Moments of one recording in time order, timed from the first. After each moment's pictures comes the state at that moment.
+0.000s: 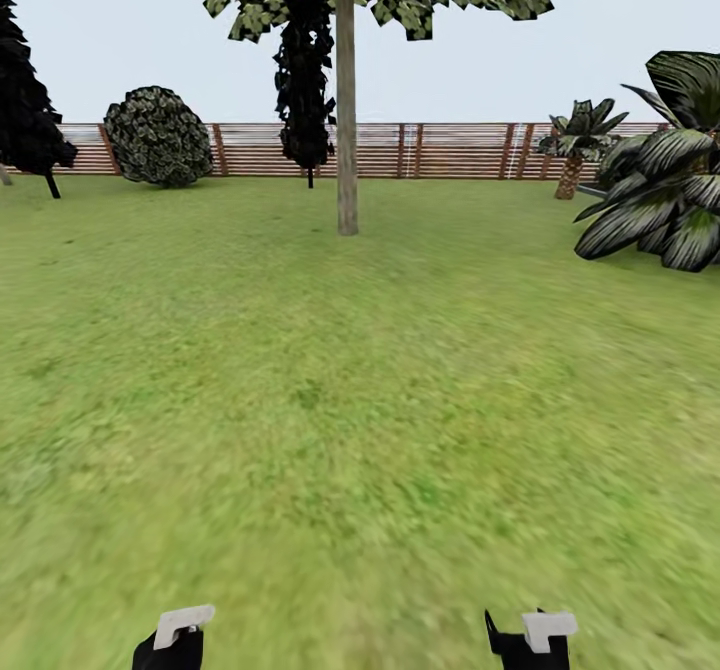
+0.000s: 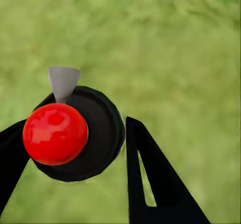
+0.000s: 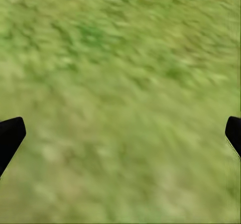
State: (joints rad) left arm -0.34 0.09 0.12 -0.29 0.01 -0.28 0.03; right arm -0.34 -0.08 0.00 -0.19 0.01 -0.58 0.00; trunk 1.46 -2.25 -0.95
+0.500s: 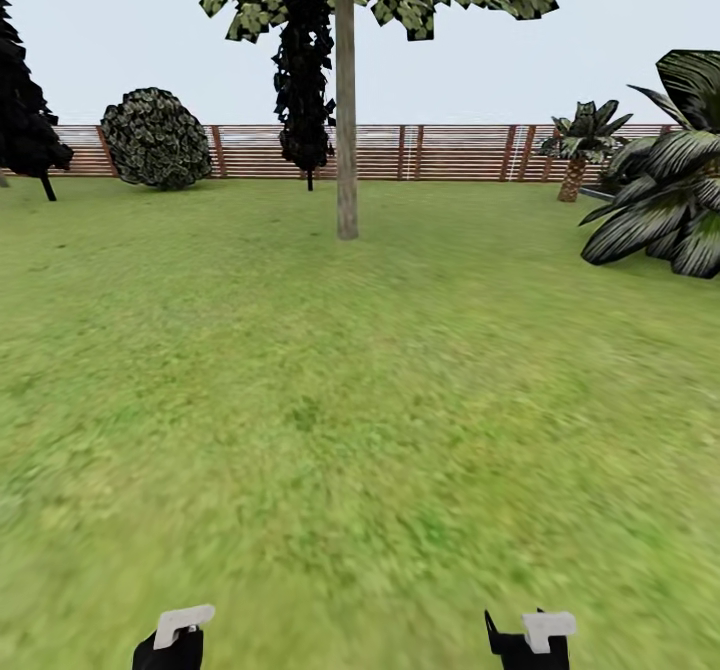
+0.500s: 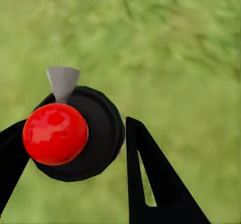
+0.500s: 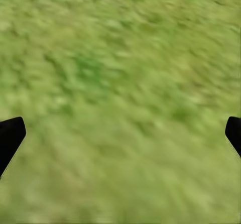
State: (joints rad) left arm -0.34 0.09 0.12 -0.29 0.01 -0.28 0.03; right arm -0.34 -0.08 0.00 -0.19 0.01 -0.58 0.00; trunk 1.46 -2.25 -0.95
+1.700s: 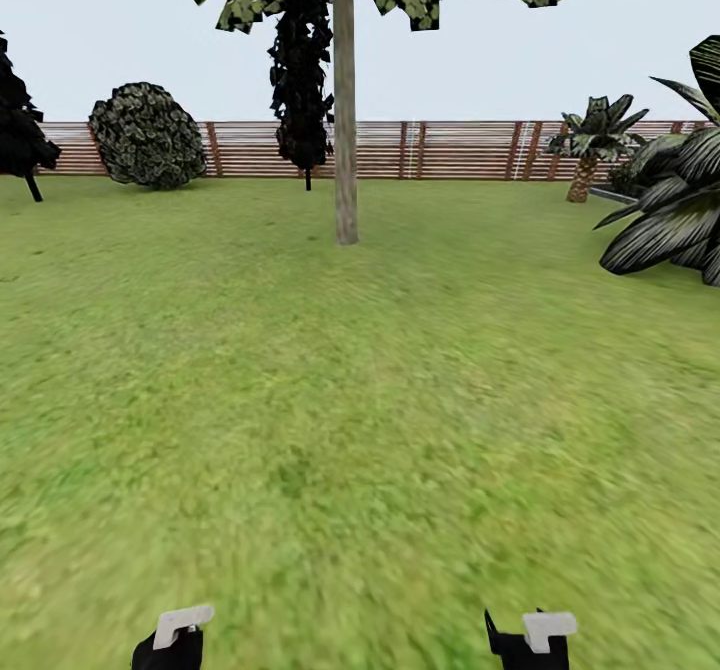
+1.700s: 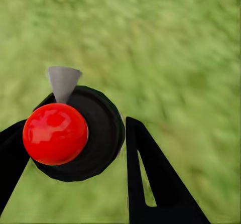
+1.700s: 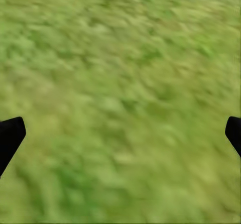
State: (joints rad) left arm -0.34 0.09 0.12 -0.29 0.01 -0.28 0.03; right arm -0.34 -0.08 0.00 -0.19 0.01 -0.58 0.00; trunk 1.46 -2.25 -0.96
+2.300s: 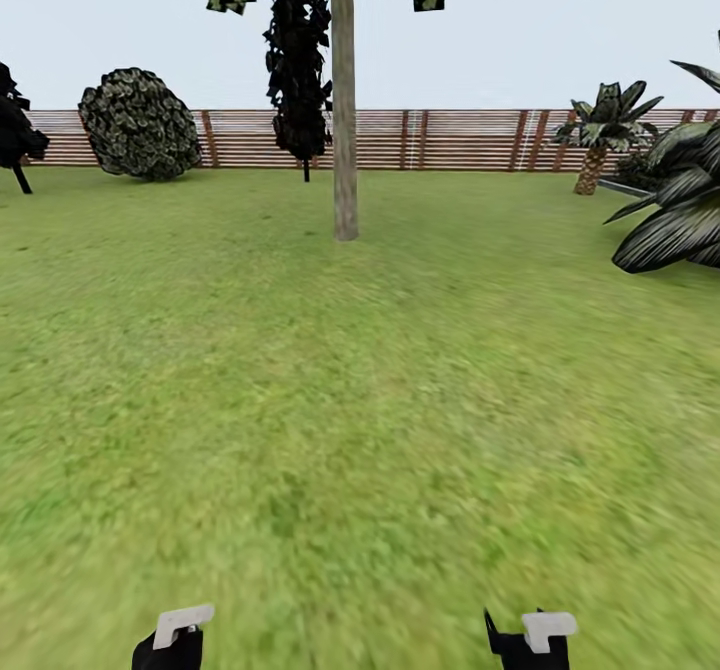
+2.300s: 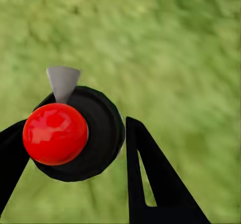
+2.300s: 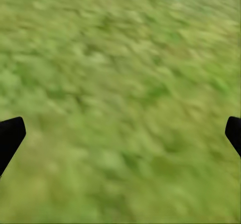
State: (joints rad) left arm -0.34 0.09 0.12 -0.29 0.01 -0.28 0.03; right arm -0.34 -0.08 0.00 -0.19 0.01 -0.58 0.00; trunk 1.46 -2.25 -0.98
